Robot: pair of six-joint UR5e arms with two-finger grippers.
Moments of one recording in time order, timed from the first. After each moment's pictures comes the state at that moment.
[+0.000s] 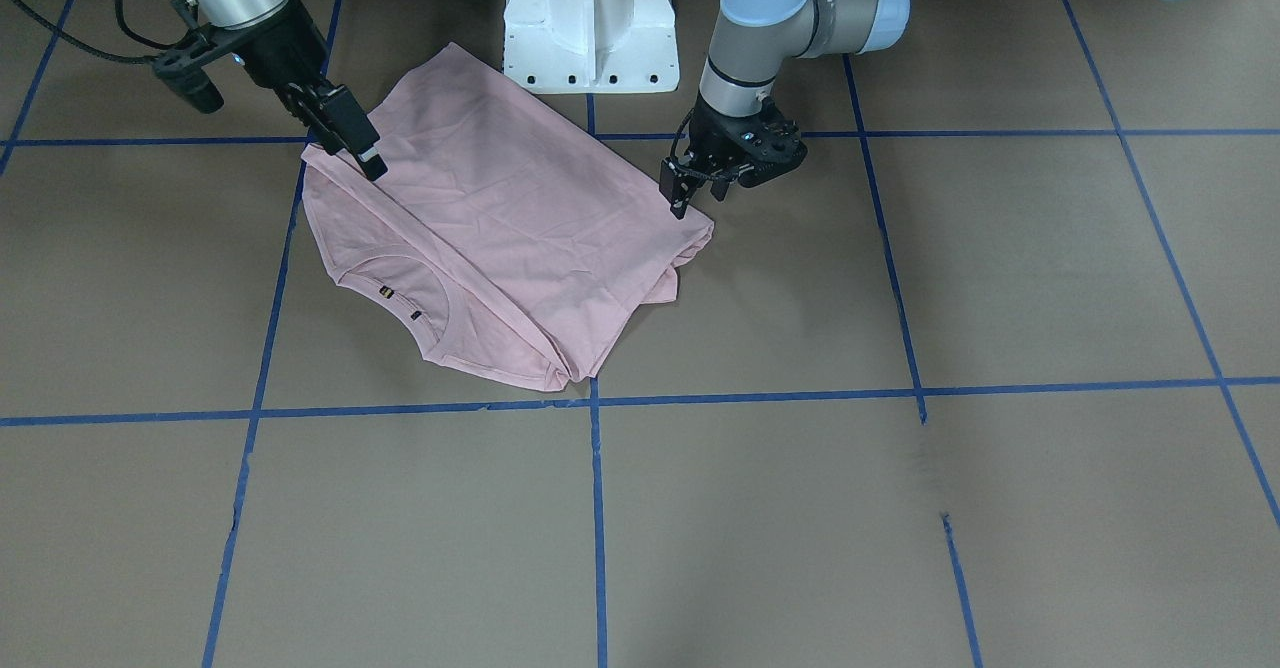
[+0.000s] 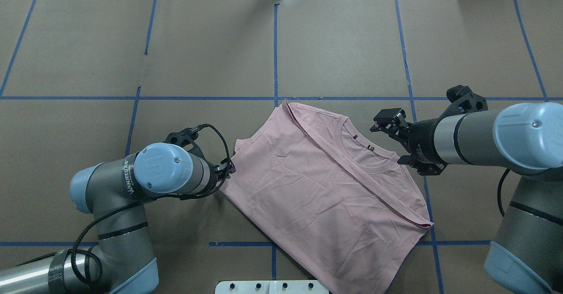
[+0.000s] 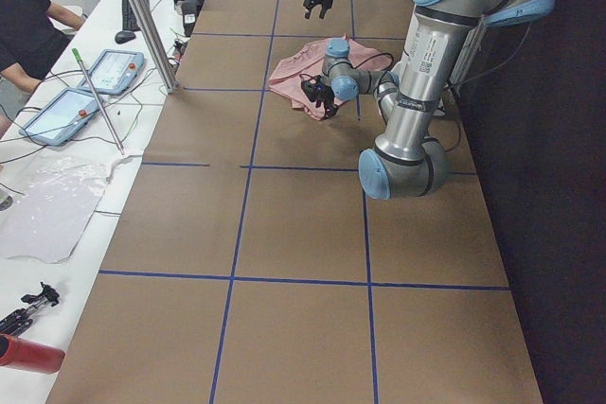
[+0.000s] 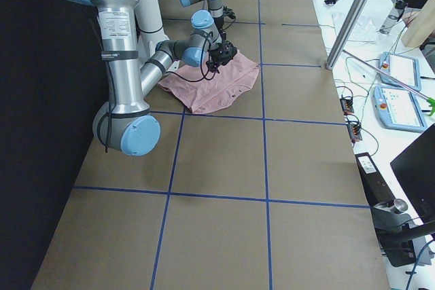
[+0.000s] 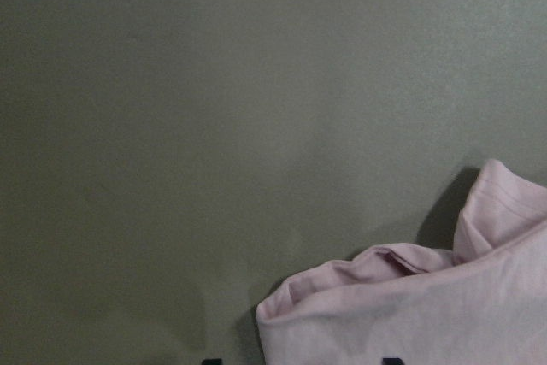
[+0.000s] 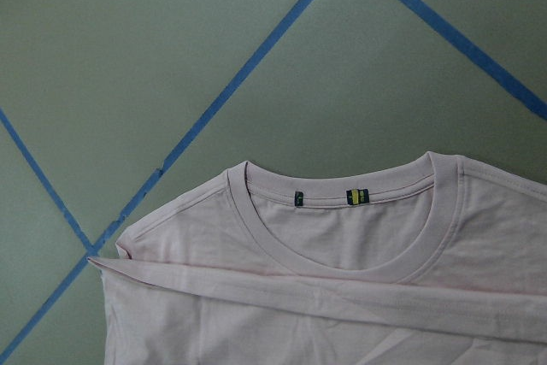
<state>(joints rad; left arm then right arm) -0.37 -2.02 -1.79 -1.78 -1.70 -1.87 0.57 -1.45 2.19 -1.26 1.76 2.03</state>
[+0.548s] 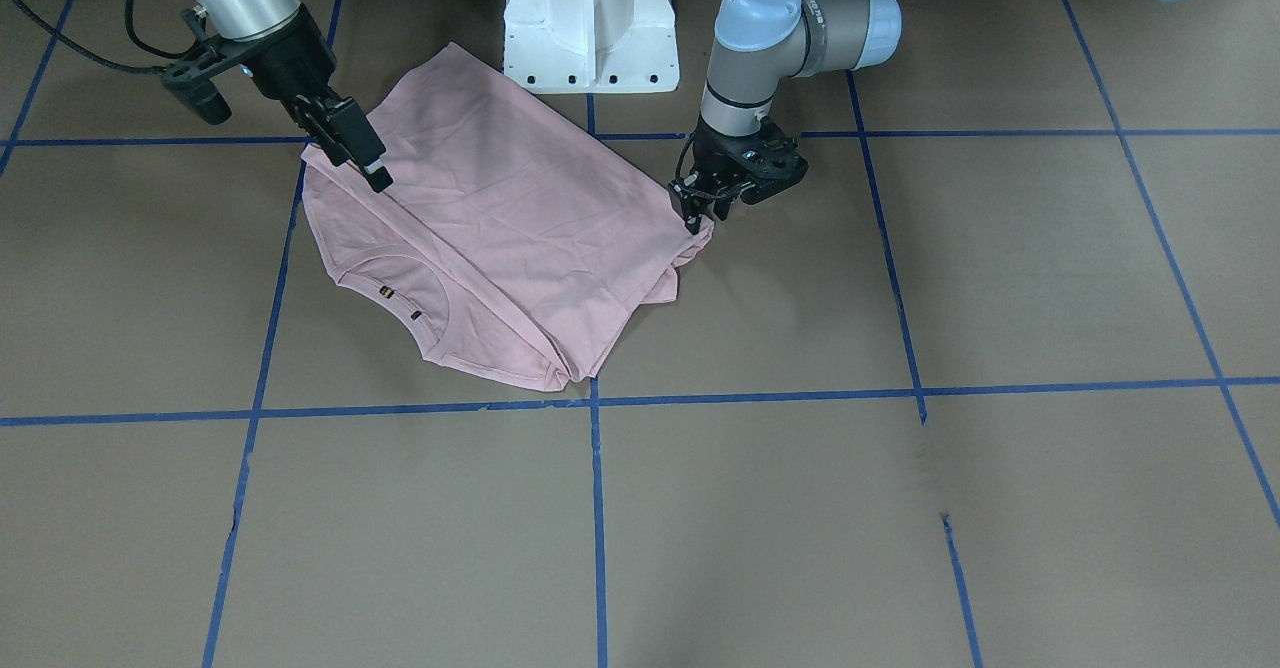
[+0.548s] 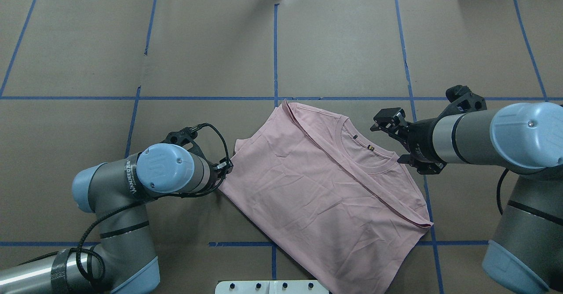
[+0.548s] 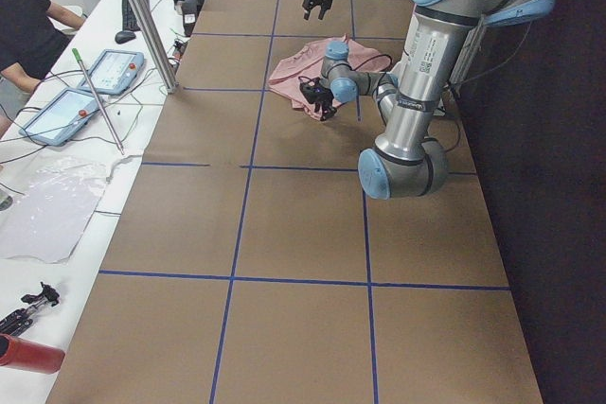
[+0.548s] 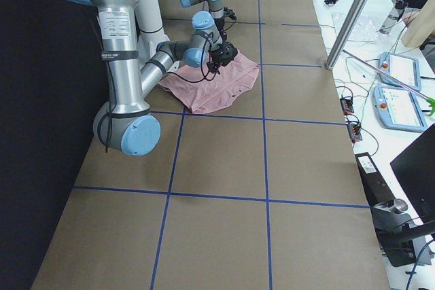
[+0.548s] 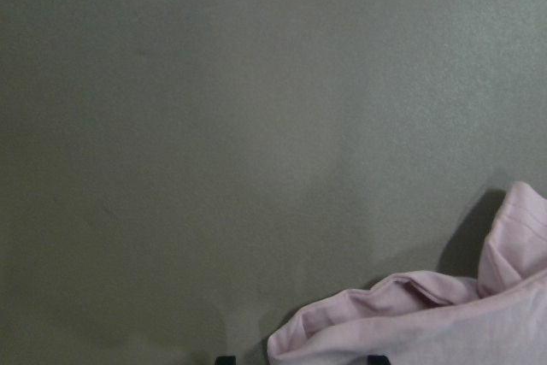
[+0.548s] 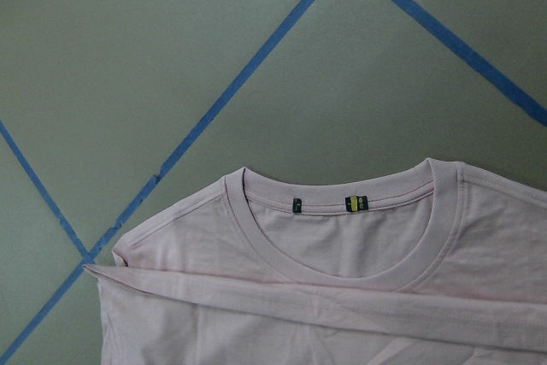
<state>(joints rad) -0.38 -2.02 -1.78 -1.78 -1.68 -1.87 0.57 -1.45 2.18 -1.26 1.76 2.03</state>
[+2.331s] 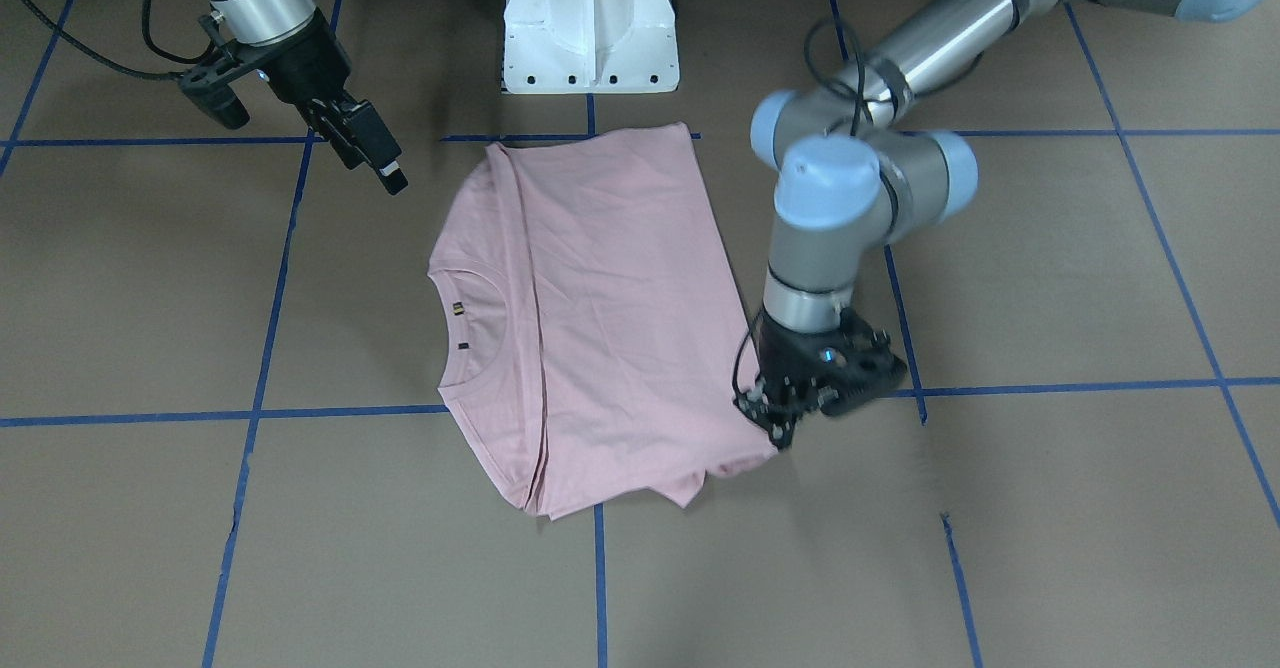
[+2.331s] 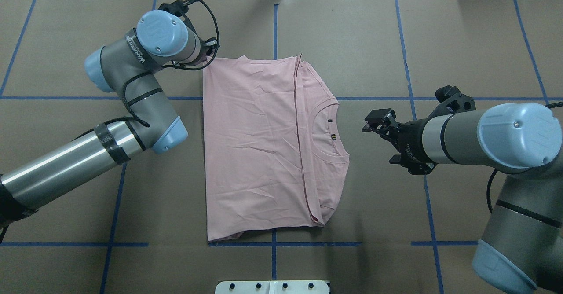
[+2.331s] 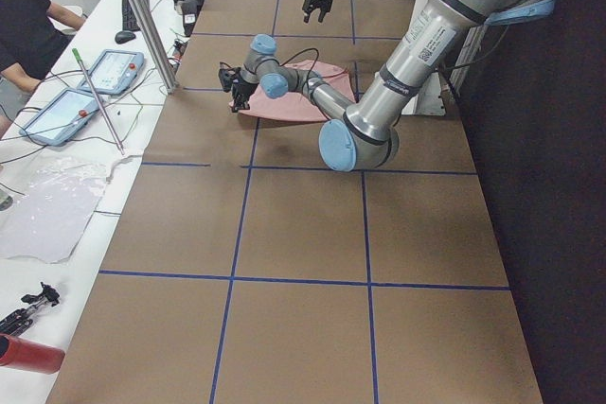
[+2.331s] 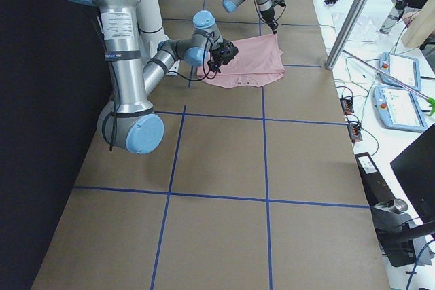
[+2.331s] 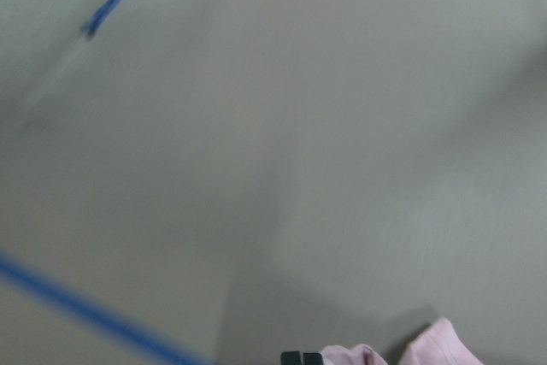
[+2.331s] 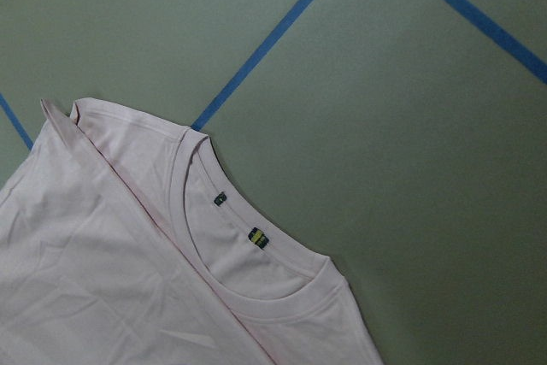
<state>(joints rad) -0.77 -2.34 -1.23 -2.05 -1.64 -1.51 0.55 -1.41 2.15 -1.26 1.75 2.03</state>
